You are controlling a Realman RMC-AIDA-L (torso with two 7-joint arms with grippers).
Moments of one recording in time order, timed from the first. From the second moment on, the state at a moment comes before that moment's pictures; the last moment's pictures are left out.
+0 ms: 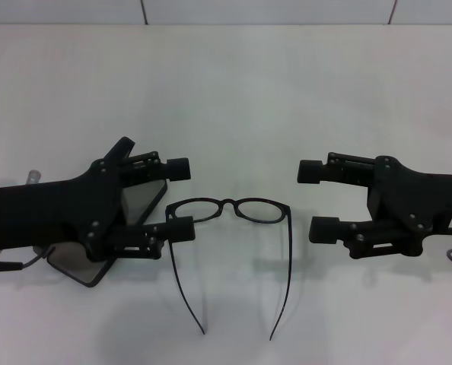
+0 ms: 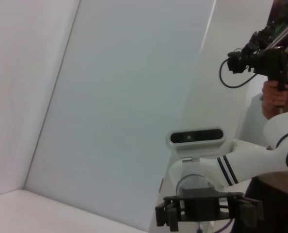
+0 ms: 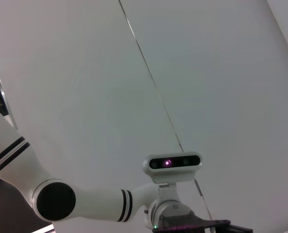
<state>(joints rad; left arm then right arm) -0.33 -2.00 0.94 0.65 1.58 1.94 -1.32 0.59 1.92 -1.69 -0.40 -0.91 -1.75 1.26</state>
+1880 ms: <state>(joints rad) -0.34 -2.09 1.23 1.78 2.58 1.69 -2.65 0.51 1.94 -1.65 -0.39 -0.93 -1.62 1.18</state>
